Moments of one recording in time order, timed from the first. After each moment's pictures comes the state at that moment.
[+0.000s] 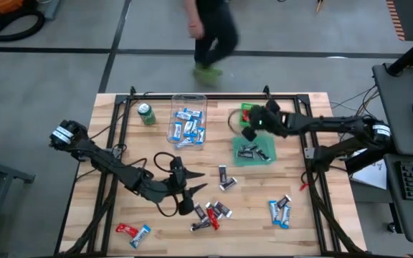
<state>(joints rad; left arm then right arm) -0.52 1.51 0.86 0.39 -0.78 -0.24 -0.34 1.31 0.80 -0.33 0.45 0.13</state>
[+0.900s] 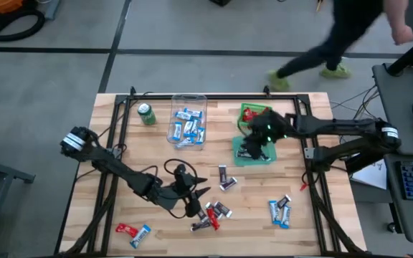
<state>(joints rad) -0.52 1.68 0.86 0.43 -0.79 -0.54 -0.21 1.18 0.84 -0.43 -0.16 0.40</state>
